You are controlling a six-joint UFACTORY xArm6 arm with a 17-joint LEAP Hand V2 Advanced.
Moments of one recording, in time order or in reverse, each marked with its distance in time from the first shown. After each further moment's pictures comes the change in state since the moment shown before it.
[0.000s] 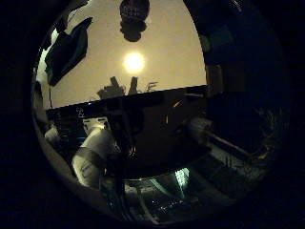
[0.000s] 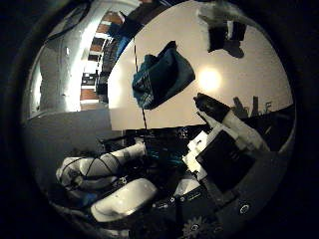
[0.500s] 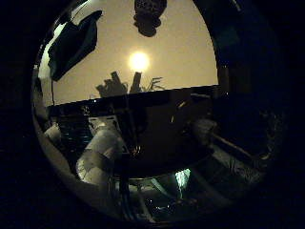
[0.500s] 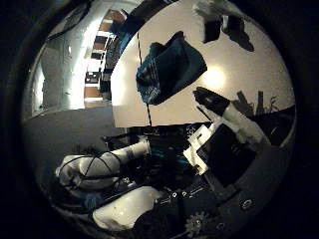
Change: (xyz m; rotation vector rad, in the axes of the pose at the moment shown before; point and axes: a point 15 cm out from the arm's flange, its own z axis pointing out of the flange) arm -0.021 0.001 0.013 0.005 -0.050 -0.022
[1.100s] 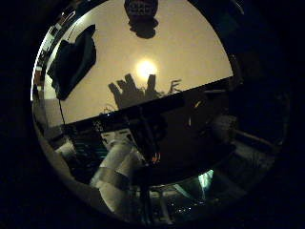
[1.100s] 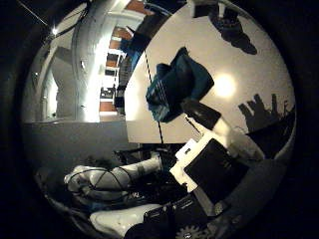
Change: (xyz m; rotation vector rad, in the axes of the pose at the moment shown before) arm 0.035 -0.011 0.004 0.217 -0.190 0.187
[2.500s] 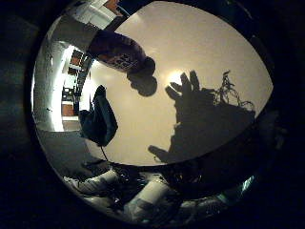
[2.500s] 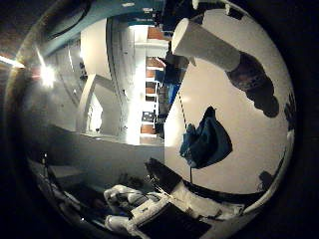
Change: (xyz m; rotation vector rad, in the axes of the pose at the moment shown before) arm 0.085 -0.146 0.003 0.147 -0.447 0.122
